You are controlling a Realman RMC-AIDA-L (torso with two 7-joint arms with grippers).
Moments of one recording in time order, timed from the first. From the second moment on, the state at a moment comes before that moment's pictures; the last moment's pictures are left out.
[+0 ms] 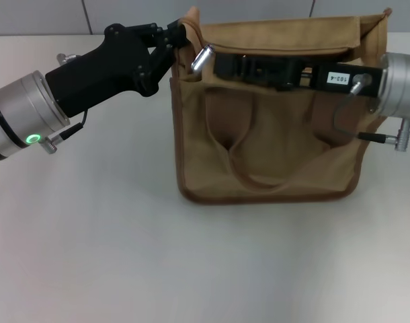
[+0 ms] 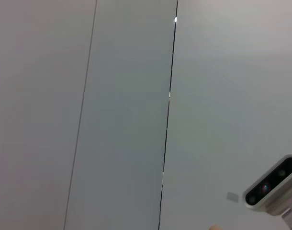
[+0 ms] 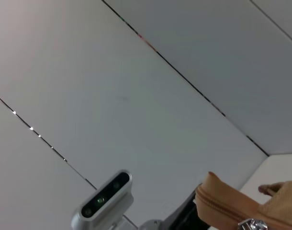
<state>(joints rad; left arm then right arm) -0.66 -2.08 0.59 0.32 1.61 1.62 -0.98 0.78 2.08 -0.55 -0.43 -1.90 -1.68 1.86</state>
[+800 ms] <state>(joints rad) -0.69 -2.08 0.59 0.31 1.61 1.62 -0.99 0.81 2.08 -0.59 -0.45 -1.90 -1.60 1.89</state>
